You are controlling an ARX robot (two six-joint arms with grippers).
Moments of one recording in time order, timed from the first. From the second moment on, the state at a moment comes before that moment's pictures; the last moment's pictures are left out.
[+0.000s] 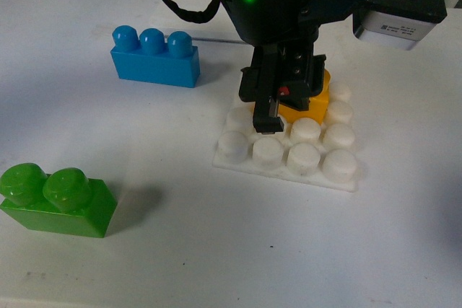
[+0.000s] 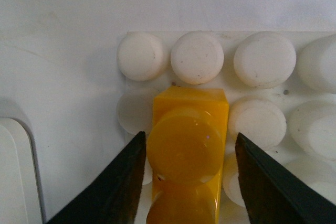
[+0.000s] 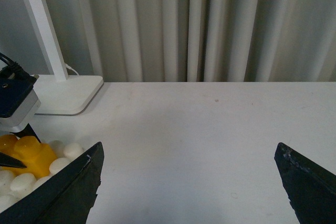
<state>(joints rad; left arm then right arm) -0.59 2.02 1.50 -0.53 0.22 1.17 0.00 0.00 0.01 0.00 0.00 0.00</state>
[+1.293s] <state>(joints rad) -0.02 0.44 0.23 0.06 0.08 0.10 0.00 0.00 0.01 0.00 0.00 0.00</state>
